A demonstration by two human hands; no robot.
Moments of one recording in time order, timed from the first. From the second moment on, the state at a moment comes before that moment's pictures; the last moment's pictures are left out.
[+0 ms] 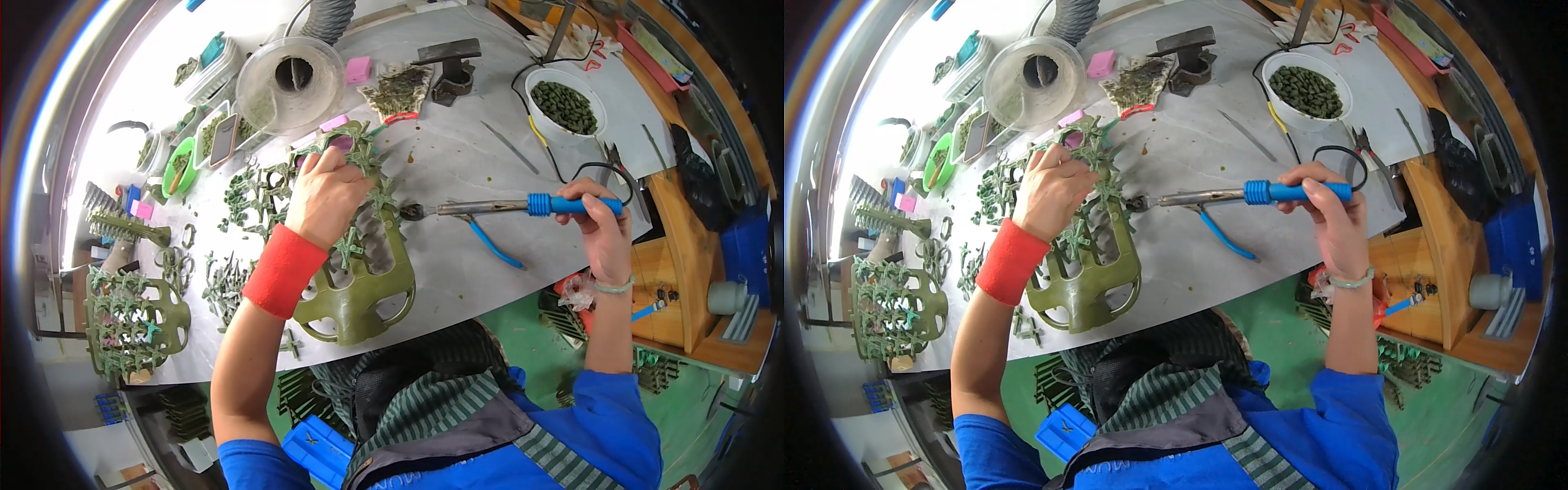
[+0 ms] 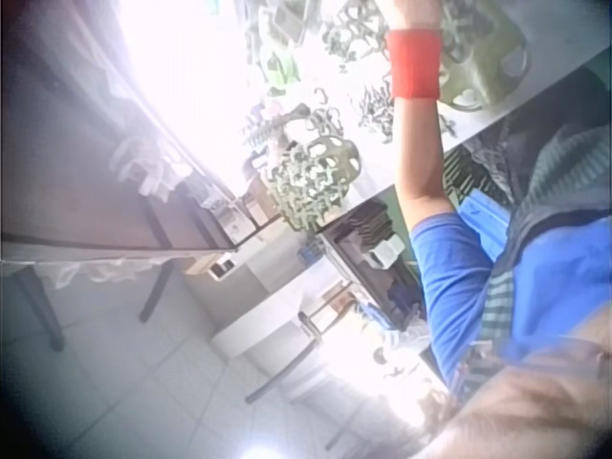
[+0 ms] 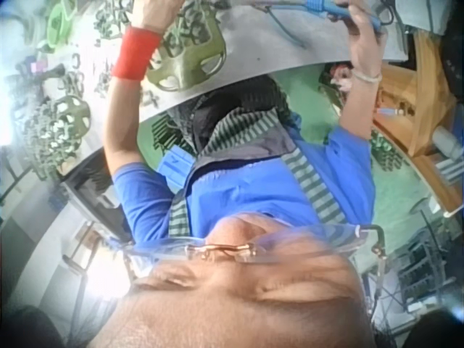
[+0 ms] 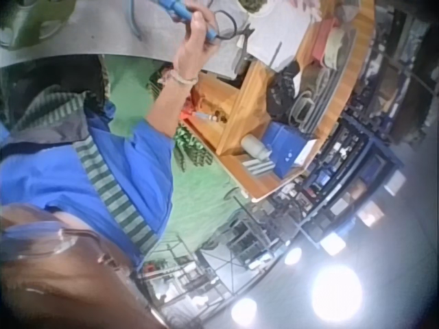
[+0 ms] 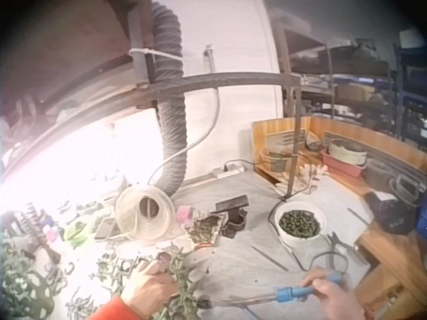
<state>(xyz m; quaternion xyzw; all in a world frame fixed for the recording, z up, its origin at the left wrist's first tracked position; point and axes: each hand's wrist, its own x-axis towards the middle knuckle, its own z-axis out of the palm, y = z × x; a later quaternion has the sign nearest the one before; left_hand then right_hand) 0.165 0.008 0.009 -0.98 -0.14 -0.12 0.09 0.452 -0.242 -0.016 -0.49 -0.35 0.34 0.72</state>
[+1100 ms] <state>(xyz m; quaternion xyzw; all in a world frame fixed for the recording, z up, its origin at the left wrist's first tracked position) -0.093 -0.122 -0.055 -0.86 -0.48 -0.15 -0.07 0.474 -0.289 -0.028 -0.51 -0.31 0.34 0.72</state>
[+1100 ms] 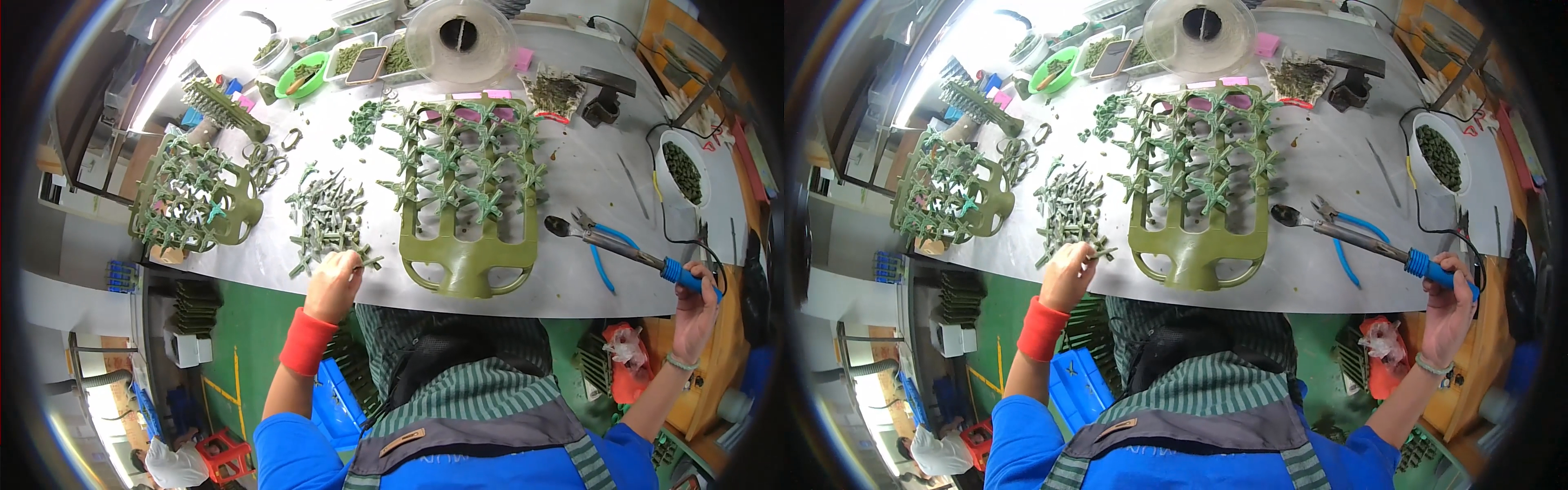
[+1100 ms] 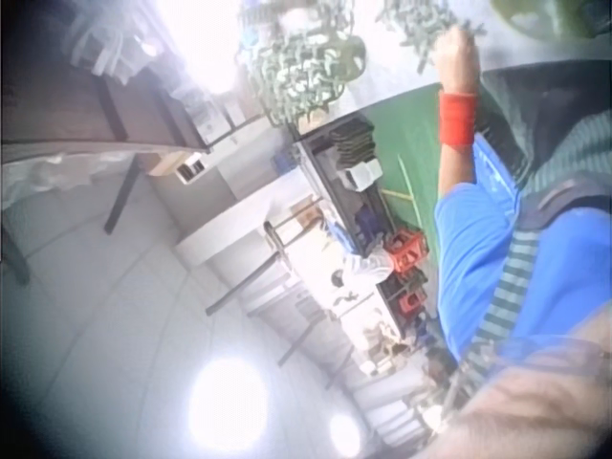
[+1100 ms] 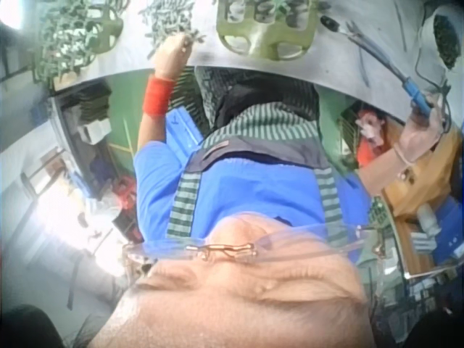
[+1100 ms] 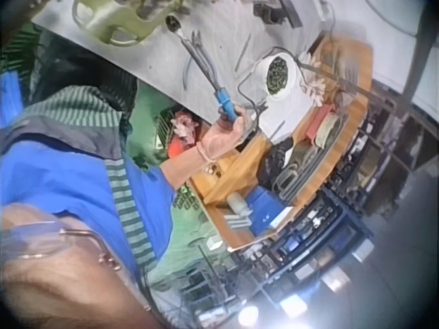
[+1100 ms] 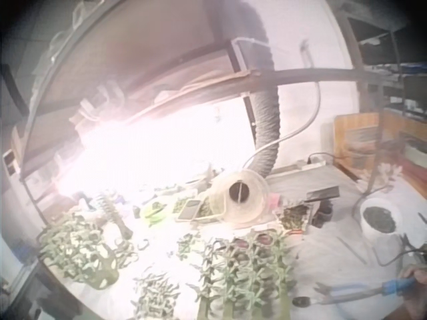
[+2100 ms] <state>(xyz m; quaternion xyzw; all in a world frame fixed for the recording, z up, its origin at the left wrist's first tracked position) 0.137 -0.048 0.006 -0.96 -0.15 -0.23 0.03 0.441 -0.257 -0.026 -0.48 -0.34 0.38 0.72</state>
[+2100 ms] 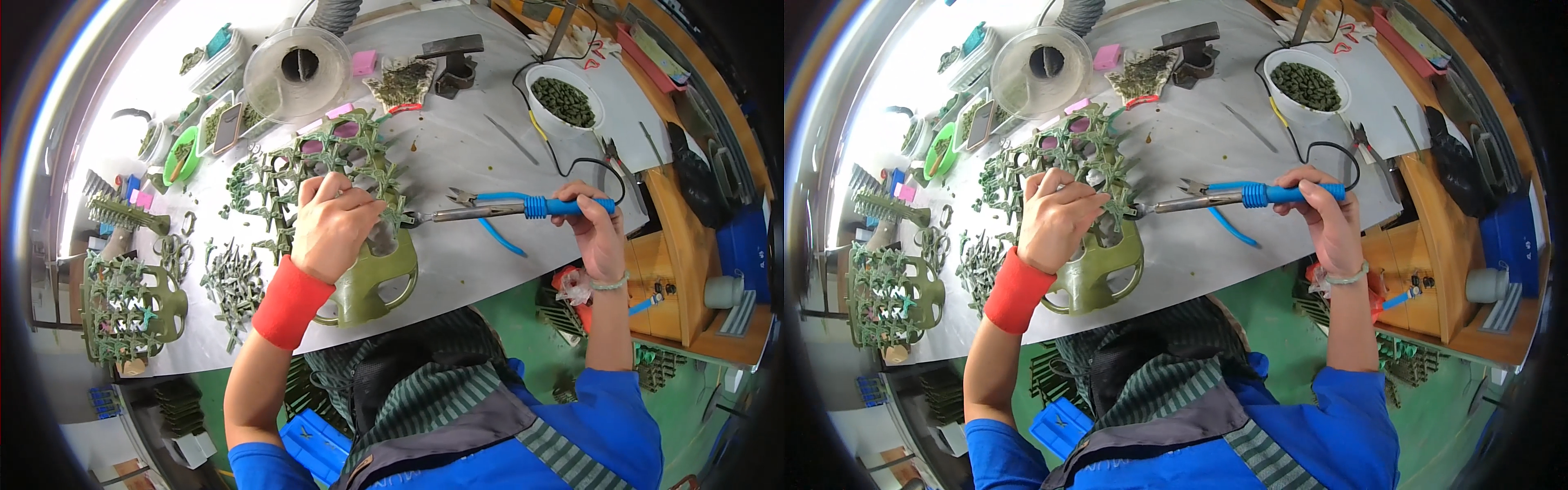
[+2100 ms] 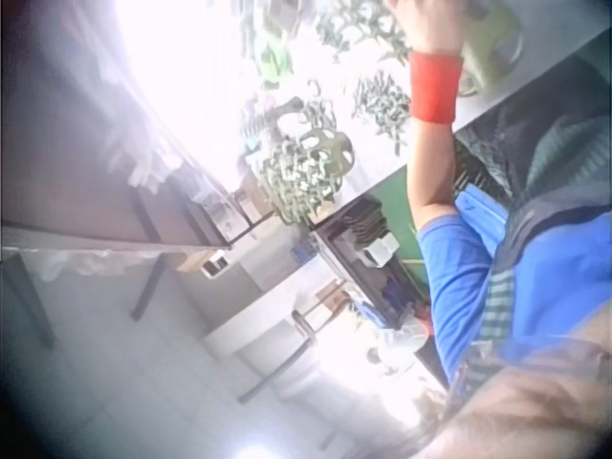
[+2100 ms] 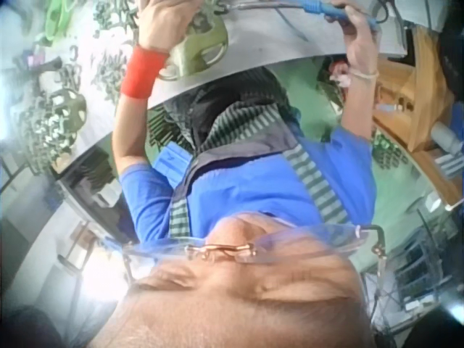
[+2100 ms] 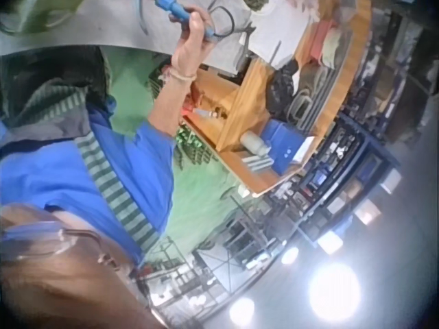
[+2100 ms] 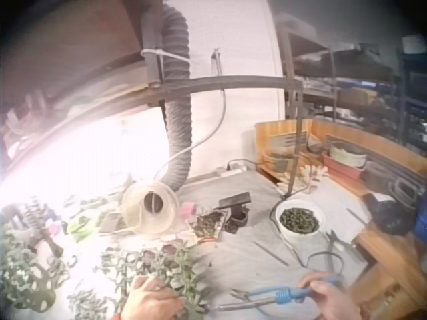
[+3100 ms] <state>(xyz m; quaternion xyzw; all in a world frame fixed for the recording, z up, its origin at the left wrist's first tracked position) 0.141 -0.040 0.011 -0.98 -0.14 -0.16 0.02 0.477 -0.247 0.003 -0.50 -0.35 0.31 0.73</state>
